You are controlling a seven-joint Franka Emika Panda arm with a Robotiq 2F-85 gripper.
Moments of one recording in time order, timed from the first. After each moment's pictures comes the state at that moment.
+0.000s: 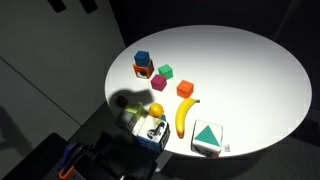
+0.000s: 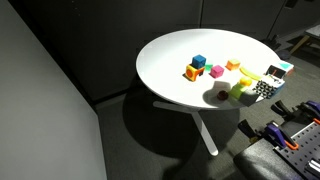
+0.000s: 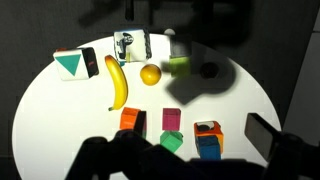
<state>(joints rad) -0.01 -0.60 -0.01 -2.45 -0.01 1.89 -0.01</state>
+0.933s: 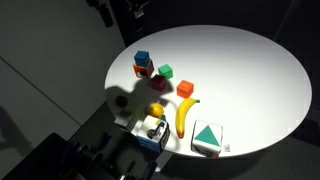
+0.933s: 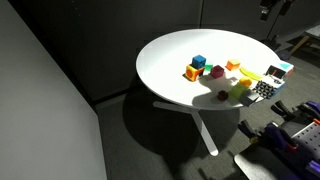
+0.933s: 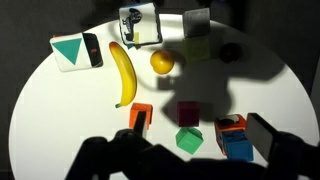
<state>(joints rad) -0.04 -0.30 -0.04 -2.34 -0.03 2.02 0.00</state>
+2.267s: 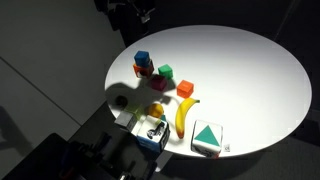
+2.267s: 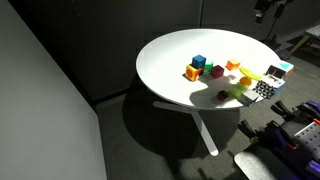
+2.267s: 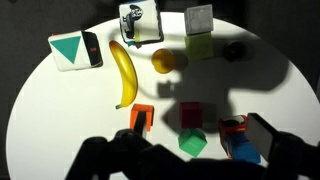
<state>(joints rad) -0.04 -0.23 -0.04 -2.29 -0.03 2.02 0.01</state>
